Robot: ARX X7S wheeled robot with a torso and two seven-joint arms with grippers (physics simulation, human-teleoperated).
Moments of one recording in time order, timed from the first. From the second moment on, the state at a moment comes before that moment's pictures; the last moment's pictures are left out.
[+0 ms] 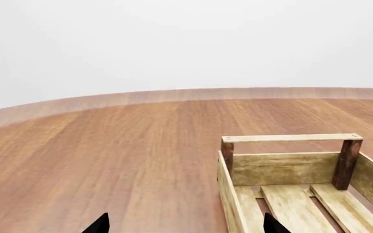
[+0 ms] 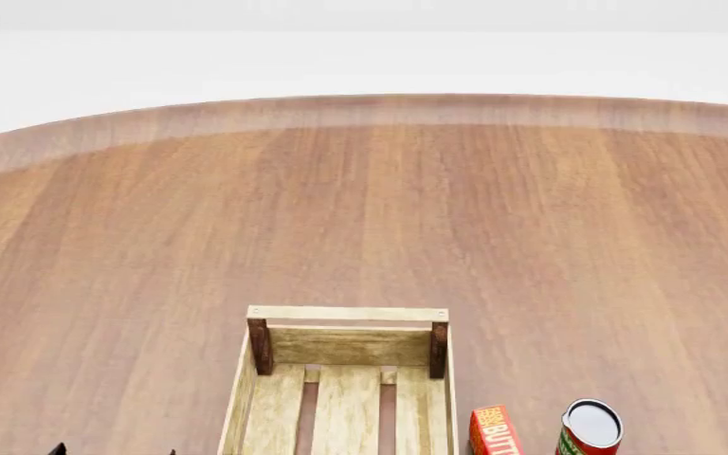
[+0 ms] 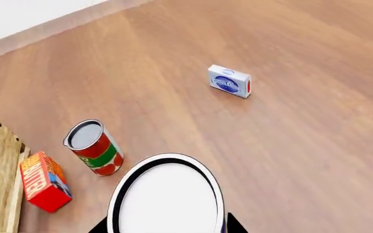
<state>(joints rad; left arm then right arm) -0.03 -0.26 0.36 -0.05 -0.26 0.09 -0.30 -0.28 0.44 0.61 -0.45 0.90 0.83 0.25</state>
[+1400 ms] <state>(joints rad) -0.03 -0.27 0.38 -0.05 -0.28 0.10 -0.32 0.20 0.44 0.24 -0.72 1.21 1.07 0.49</state>
